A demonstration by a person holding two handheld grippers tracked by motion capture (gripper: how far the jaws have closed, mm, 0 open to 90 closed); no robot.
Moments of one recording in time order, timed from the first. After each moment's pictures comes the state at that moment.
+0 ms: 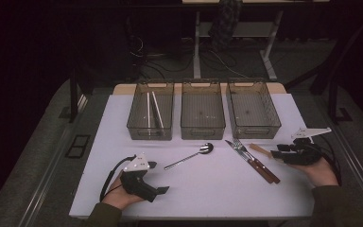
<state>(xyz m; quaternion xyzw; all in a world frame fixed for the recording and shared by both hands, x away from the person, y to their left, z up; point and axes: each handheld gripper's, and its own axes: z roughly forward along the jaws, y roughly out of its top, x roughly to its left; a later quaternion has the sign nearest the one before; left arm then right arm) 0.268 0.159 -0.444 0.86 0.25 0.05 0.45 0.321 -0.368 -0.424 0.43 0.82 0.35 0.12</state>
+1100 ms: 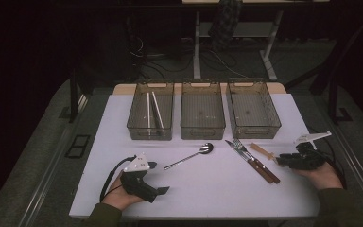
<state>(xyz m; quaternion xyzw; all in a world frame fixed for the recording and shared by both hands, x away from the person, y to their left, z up) 0.267 0.159 -0.444 0.86 0.25 0.05 0.45 0.317 -0.384 -0.443 0.45 0.83 0.31 0.08</state>
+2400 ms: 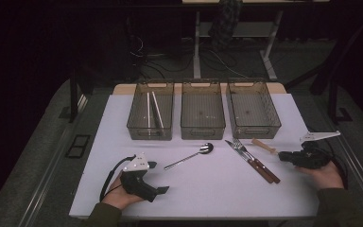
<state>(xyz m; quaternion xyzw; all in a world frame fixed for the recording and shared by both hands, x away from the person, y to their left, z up) 0.269 0.160 -0.444 0.85 0.25 0.05 0.45 0.312 -0.390 -0.431 0.46 0.80 0.37 0.08</state>
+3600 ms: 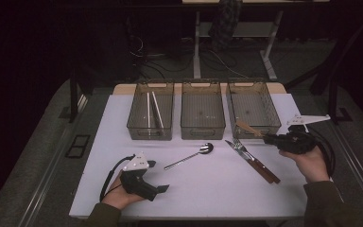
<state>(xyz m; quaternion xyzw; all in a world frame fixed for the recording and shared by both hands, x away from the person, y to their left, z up) 0.270 0.160 -0.444 0.85 0.26 0.06 0.46 0.331 -0.333 -0.377 0.42 0.80 0.42 0.12</state>
